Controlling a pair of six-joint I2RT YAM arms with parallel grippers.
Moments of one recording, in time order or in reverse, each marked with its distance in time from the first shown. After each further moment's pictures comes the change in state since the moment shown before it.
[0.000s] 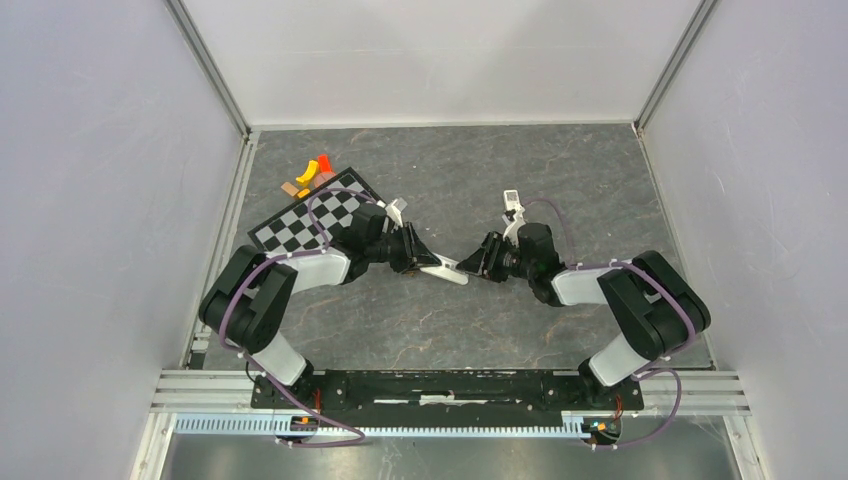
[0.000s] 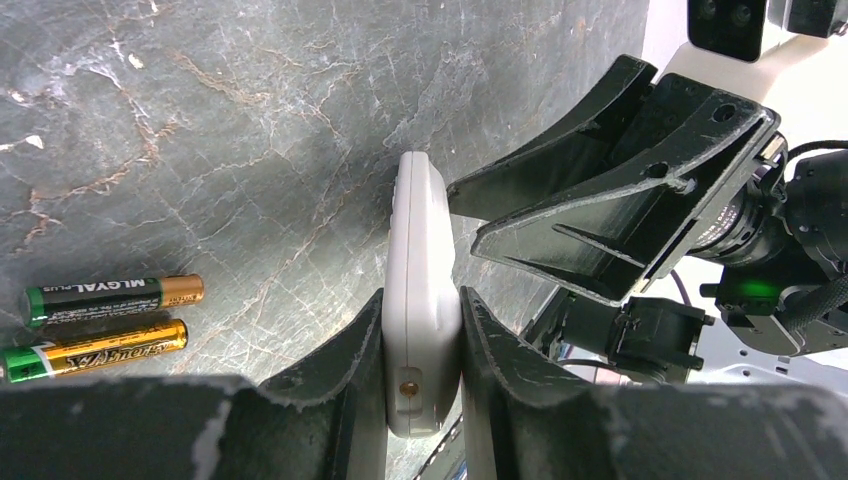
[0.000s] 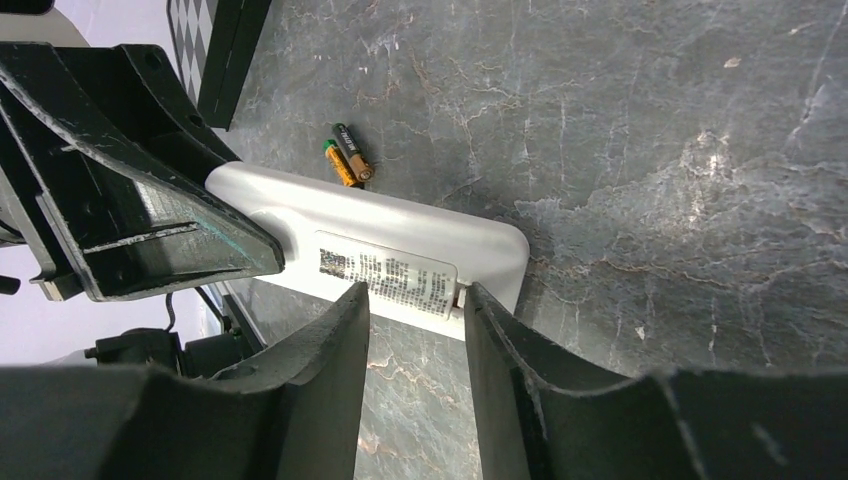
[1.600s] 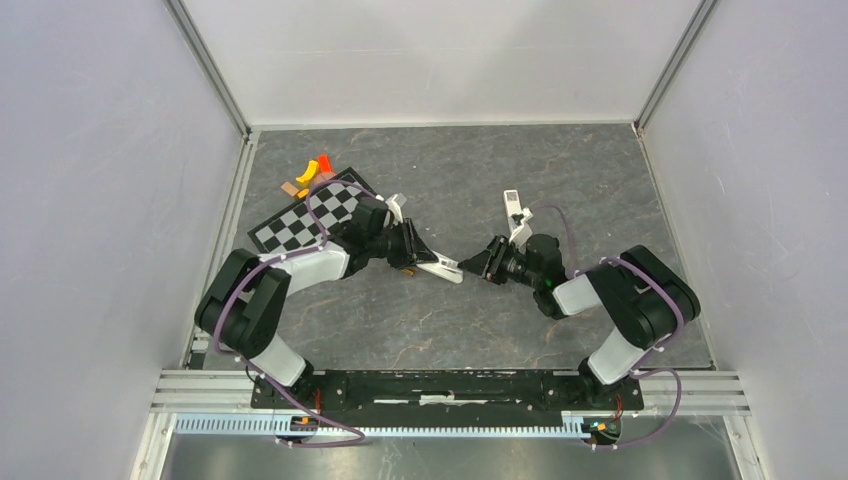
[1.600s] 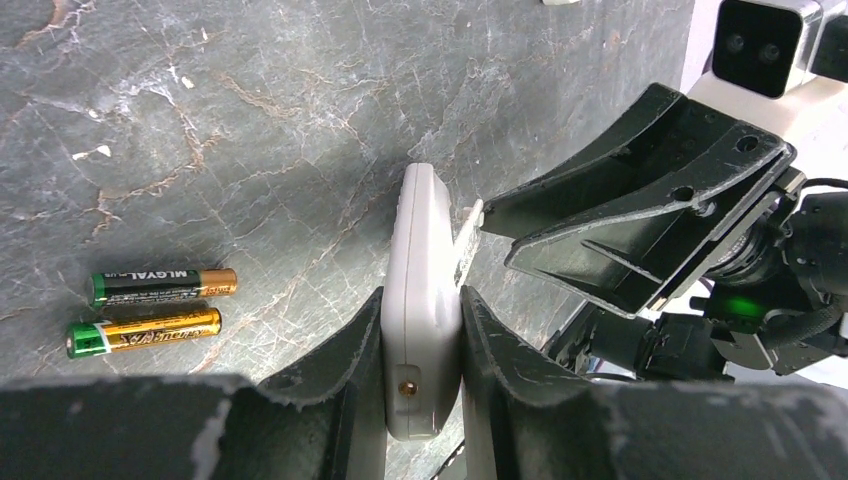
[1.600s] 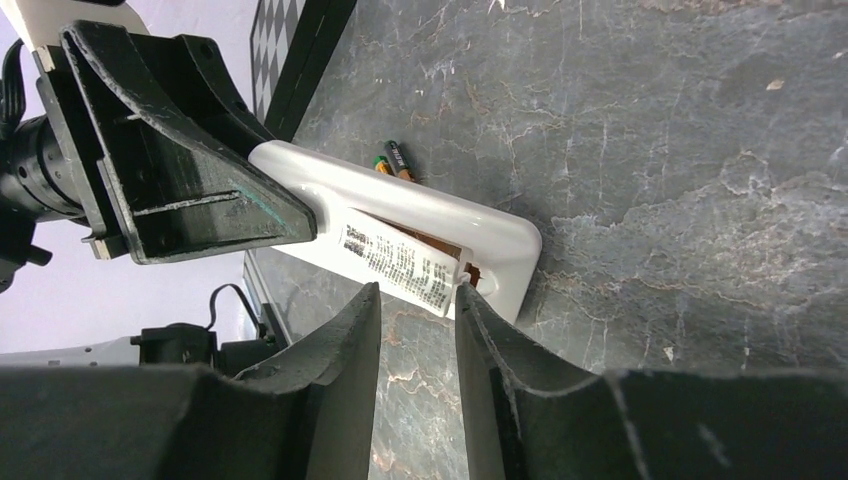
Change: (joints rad) left arm -0.005 -0.027 0.061 -0.144 -0.078 0.066; right arm -0.005 0.081 -0.122 0.395 -0.032 0.101
